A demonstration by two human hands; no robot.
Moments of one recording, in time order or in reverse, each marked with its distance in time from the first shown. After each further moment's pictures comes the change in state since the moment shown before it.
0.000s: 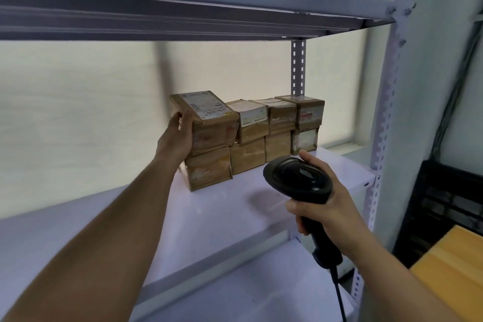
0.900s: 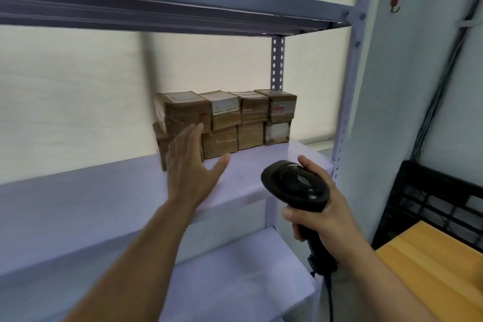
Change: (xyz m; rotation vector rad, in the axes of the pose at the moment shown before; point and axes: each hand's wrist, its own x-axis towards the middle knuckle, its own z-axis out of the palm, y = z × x) left_hand -0.146 0.010 0.083 0.323 0.207 0.459; right_hand -0.067 -0.006 -0.083 0.027 -0.055 -0.022
